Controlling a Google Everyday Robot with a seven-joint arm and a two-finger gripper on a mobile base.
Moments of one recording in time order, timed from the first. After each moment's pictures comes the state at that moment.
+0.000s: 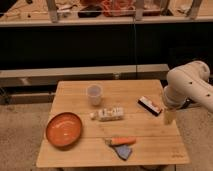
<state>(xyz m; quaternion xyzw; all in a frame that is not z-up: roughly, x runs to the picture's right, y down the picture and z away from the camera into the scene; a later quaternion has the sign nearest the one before) 0.286 0.110 0.683 -0.28 0.02 0.02 0.96</state>
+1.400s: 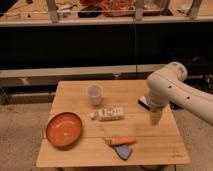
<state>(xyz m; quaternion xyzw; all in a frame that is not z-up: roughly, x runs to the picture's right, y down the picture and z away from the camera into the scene) 0.210 0.113 0.686 -0.27 0.01 -0.04 0.96</state>
